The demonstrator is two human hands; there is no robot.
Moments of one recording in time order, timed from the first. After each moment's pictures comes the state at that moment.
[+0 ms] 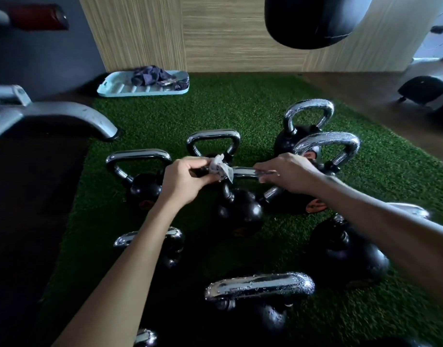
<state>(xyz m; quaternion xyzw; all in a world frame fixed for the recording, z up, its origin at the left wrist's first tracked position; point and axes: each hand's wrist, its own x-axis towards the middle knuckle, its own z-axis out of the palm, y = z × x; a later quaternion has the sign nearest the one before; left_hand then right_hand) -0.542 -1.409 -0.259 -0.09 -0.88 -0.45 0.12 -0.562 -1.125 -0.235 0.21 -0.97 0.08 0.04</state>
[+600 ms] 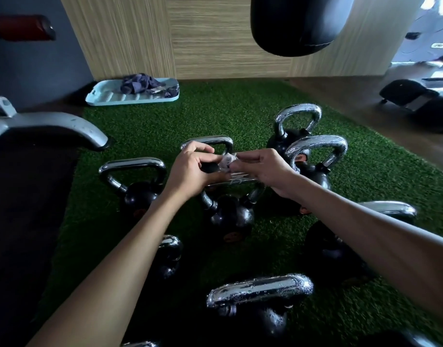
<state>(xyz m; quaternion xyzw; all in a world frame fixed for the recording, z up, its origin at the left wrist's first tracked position) -0.566 -1.395 -0.238 -0.22 -0.87 -0.42 0.15 -0.552 -1.177 -0.222 0.08 -0.79 0.60 -0.03</state>
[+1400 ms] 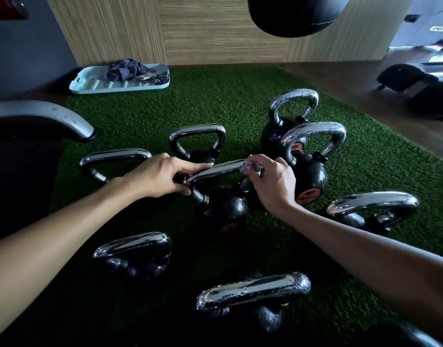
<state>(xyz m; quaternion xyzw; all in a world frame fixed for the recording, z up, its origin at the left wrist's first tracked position) -0.575 -1.439 -0.236 -0.31 -0.94 -0.17 -0.04 -0.530 -1.168 -0.286 -0.01 -0.92 0.29 0.28</state>
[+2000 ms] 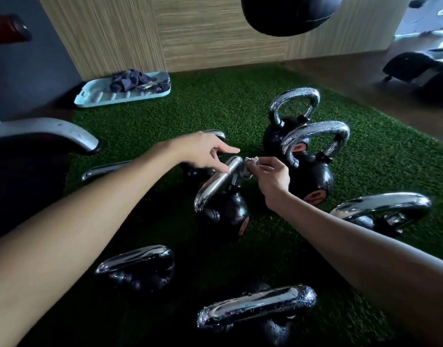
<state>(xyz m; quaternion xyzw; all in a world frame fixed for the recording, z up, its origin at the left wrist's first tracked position) -0.626 -1.350 -0.177 -0.28 -0.94 -0.09 -0.18 -0.582 -1.163 -0.306 -0.25 -0.71 0.64 0.14</state>
